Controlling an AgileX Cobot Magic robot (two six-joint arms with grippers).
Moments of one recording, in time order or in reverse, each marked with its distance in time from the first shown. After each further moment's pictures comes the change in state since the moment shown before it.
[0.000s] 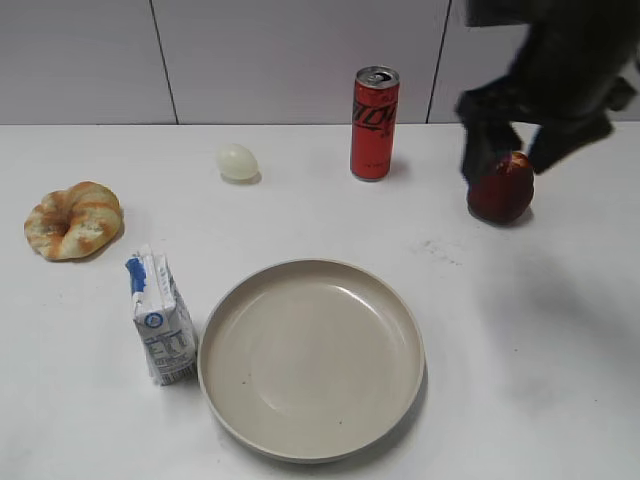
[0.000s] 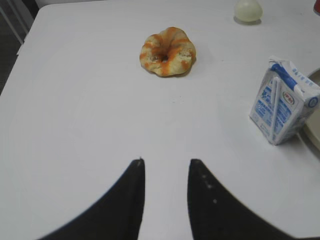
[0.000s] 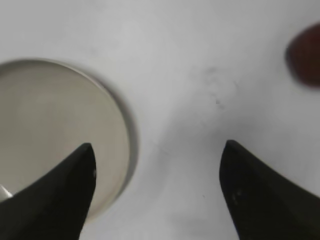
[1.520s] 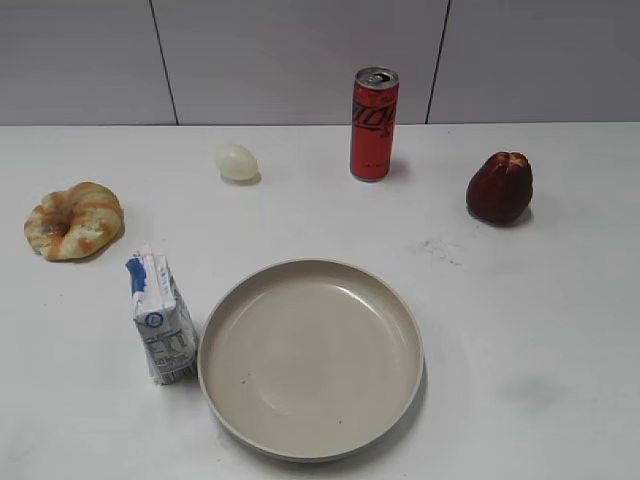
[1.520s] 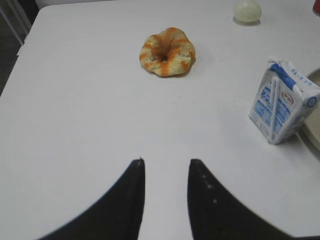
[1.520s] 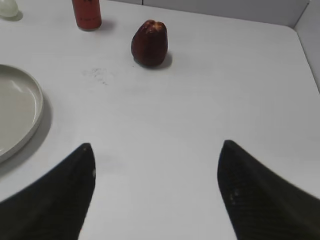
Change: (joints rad) left arm 0.000 0.000 0.000 0.000 0.000 0.000; right arm -0.175 -1.595 0.928 -0.089 -0.130 -0.082
